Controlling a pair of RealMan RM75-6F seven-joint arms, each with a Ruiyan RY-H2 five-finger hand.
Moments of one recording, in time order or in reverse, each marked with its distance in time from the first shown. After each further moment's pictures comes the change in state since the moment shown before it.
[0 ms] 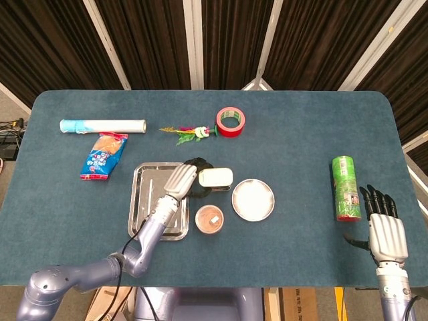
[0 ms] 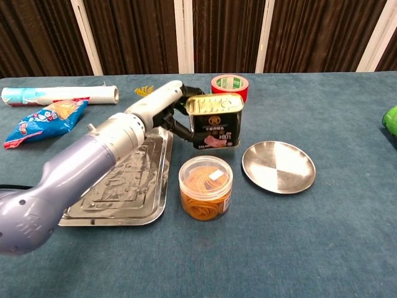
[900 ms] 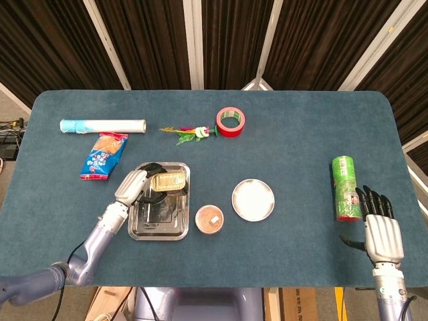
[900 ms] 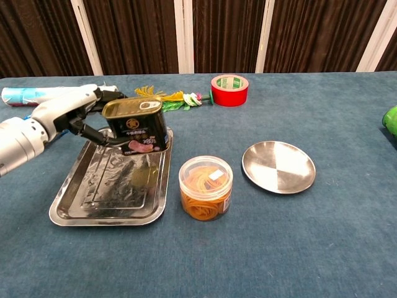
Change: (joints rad) left arm 0.227 0.300 0.177 -0.154 0.138 0.067 -0.253; right arm 0.001 -0.015 -0.005 -0.011 -0.006 0.006 -0.034
